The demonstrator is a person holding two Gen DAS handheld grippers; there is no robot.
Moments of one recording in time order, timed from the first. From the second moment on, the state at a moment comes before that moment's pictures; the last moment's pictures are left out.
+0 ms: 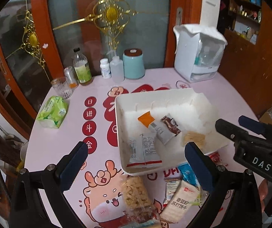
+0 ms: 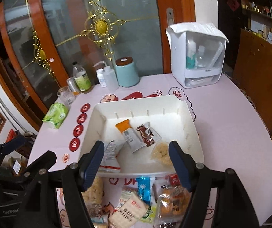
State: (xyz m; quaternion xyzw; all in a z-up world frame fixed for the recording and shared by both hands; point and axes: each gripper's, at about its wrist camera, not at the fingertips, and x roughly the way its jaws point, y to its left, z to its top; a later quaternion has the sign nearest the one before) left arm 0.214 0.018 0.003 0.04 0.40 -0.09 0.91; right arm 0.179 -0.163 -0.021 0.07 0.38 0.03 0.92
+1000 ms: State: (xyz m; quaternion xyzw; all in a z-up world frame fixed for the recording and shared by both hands) left arm 0.074 0.095 -0.006 -0.01 0.44 -0.02 0.90; right arm 0.083 -0.146 -0.067 0.01 0.41 0.14 0.90
